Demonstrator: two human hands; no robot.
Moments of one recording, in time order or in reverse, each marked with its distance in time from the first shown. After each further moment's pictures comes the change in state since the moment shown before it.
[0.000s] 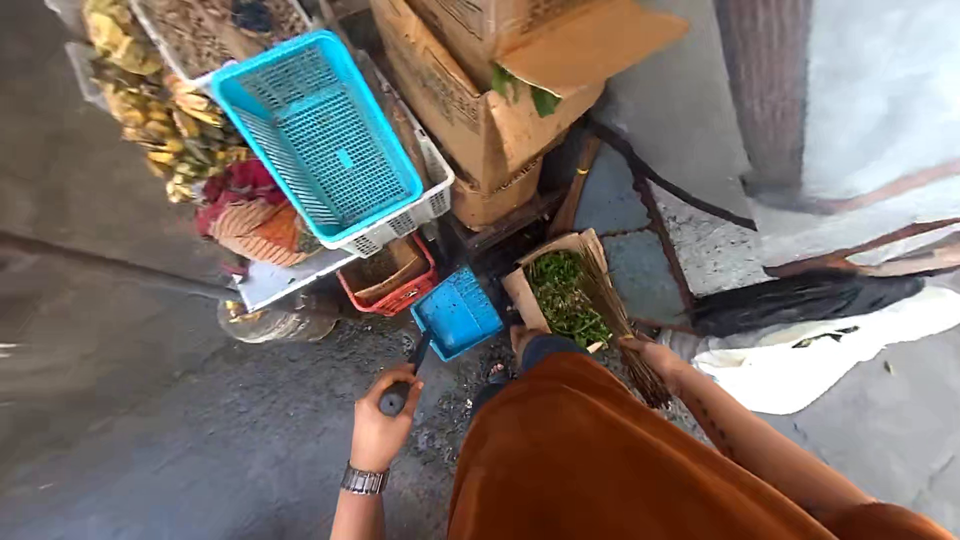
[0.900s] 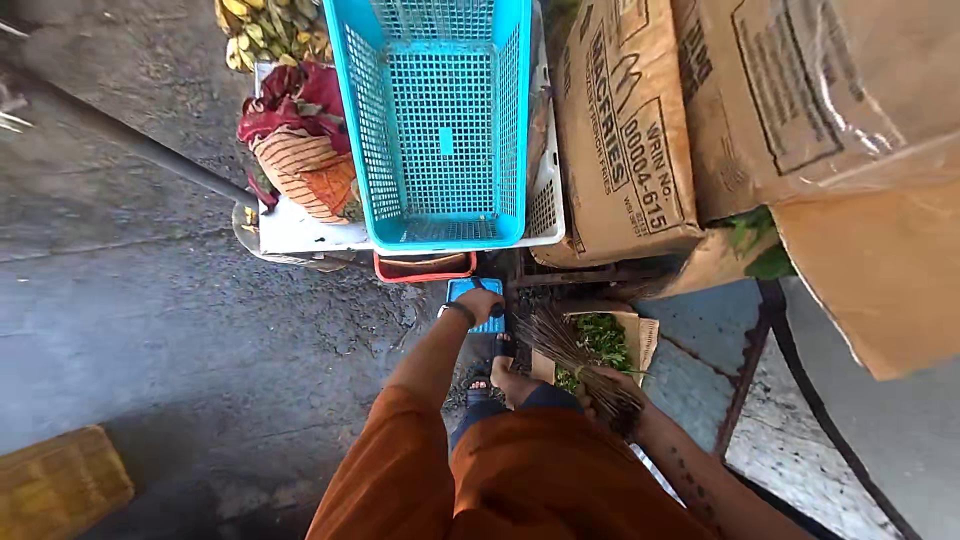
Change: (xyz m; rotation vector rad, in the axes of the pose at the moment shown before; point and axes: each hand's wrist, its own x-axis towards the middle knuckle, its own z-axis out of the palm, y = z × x) left_hand 0.367 -0.150 0.149 0.504 -0.804 -0.164; right_hand 0.130 -0.224 0.140 0.172 -0.642 0.429
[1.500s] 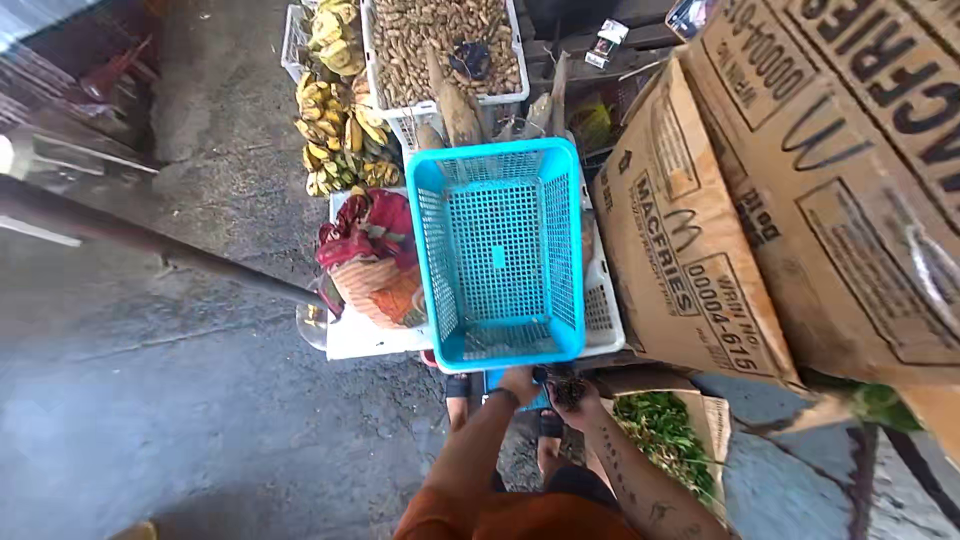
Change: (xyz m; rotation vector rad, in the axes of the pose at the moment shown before) left_hand -0.005 -0.032 -0.053 -0.366 0.097 -0.167; right_hand 0.226 -0.067 0.127 0.608 0.111 -0.293
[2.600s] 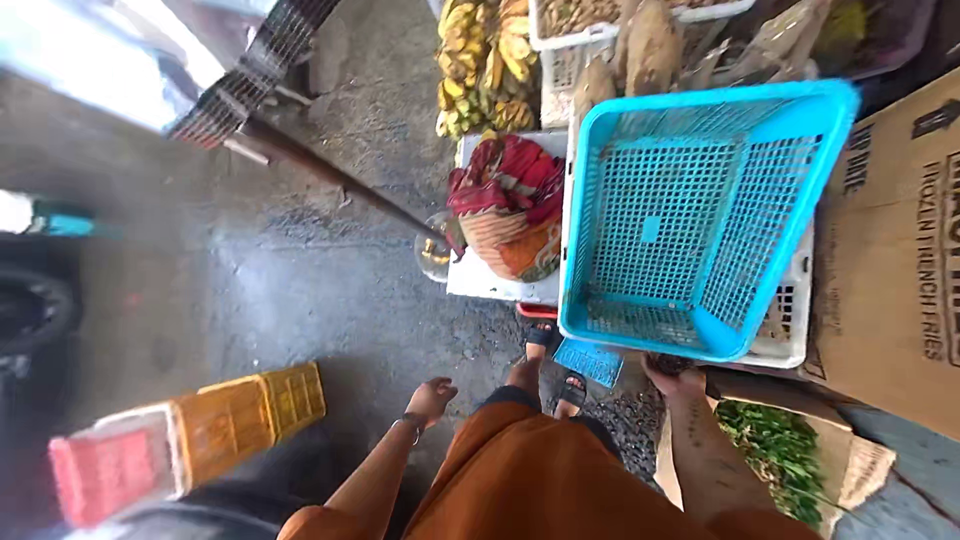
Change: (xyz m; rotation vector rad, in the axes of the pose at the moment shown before) left_hand -0.320 -0.245 -0.065 -0.466 0.198 -0.778; right_hand 0.034 0.028 0.037 0.151 0.133 -0.184
